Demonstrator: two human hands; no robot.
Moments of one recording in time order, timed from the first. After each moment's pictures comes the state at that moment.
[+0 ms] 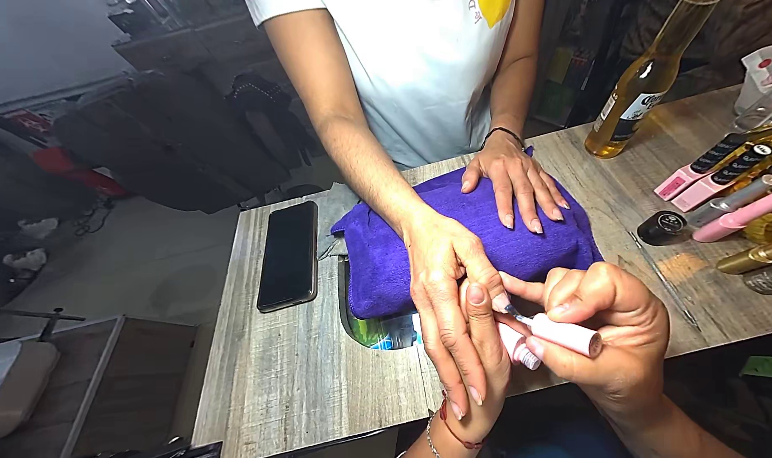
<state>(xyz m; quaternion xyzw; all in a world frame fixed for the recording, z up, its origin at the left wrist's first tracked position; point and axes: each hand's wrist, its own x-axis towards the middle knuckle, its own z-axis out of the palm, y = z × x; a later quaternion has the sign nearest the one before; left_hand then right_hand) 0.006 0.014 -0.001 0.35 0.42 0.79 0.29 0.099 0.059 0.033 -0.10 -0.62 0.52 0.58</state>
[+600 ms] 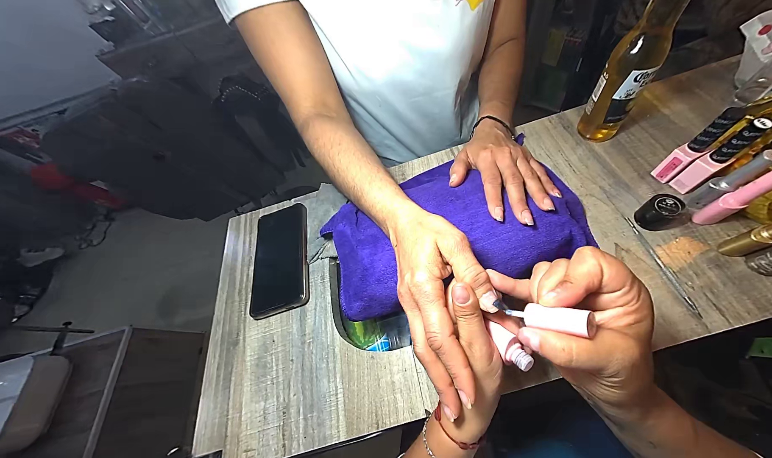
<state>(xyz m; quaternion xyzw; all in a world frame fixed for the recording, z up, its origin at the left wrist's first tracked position) 0.005 0.013 0.003 0.35 0.41 0.79 0.30 0.097 0.056 0.029 -0.09 -0.54 0.59 0.58</state>
